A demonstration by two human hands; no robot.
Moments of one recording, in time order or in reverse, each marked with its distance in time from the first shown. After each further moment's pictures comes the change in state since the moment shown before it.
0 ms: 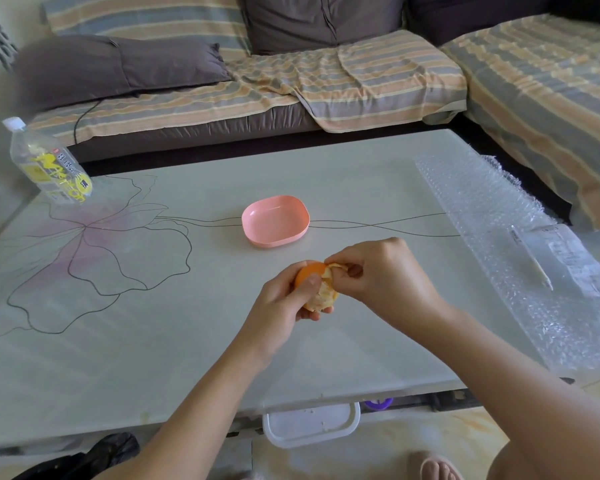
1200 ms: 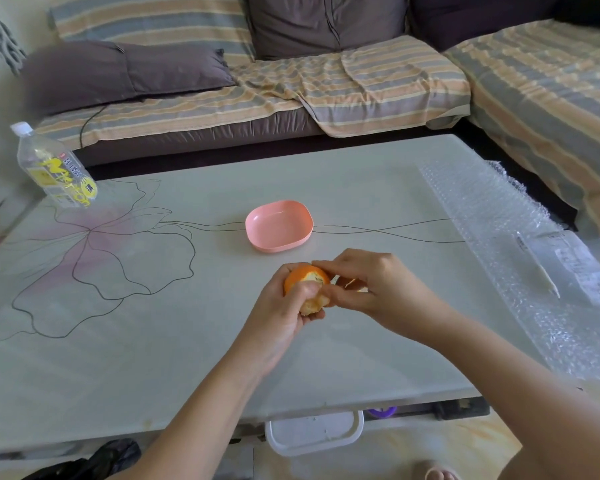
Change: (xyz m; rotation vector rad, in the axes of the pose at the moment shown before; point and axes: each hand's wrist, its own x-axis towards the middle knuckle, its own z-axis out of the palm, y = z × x) left_hand 0.006 0.001 0.000 -0.228 0.082 -0.074; right_hand 0.001 0.007 0.000 0.189 -0.167 -0.115
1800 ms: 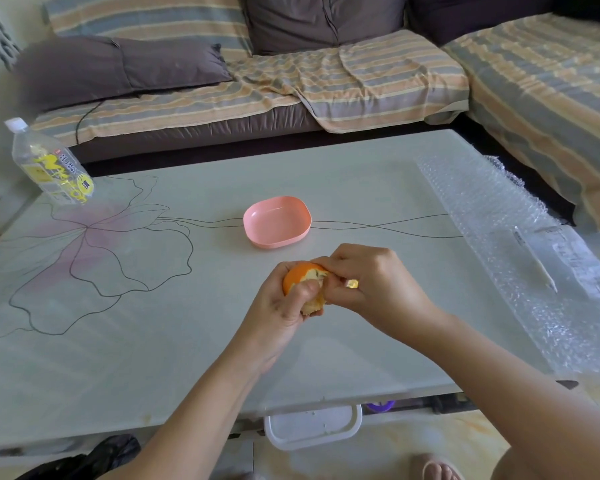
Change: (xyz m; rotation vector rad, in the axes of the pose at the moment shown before) left_hand -0.005 -0.004 -0.002 0.074 -0.044 0.098; right_hand 0.001 -0.006 0.012 -0.146 0.130 -0.064
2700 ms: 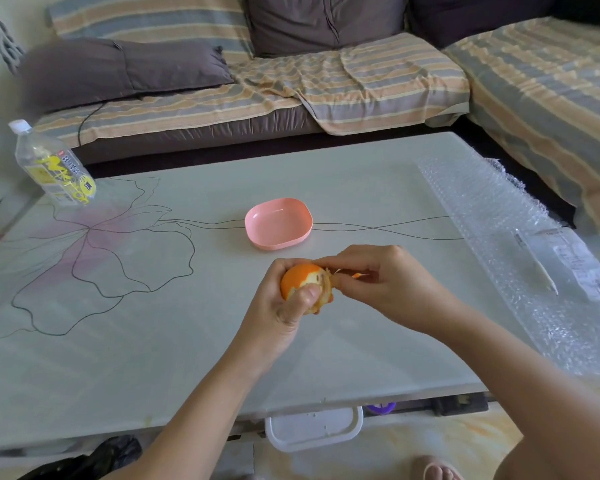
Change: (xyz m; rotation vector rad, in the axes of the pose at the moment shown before) left_hand -0.002 0.001 -0.004 0.165 0.019 0.115; right_hand -0.003 -0.003 -0.021 0.306 -0.107 0.156
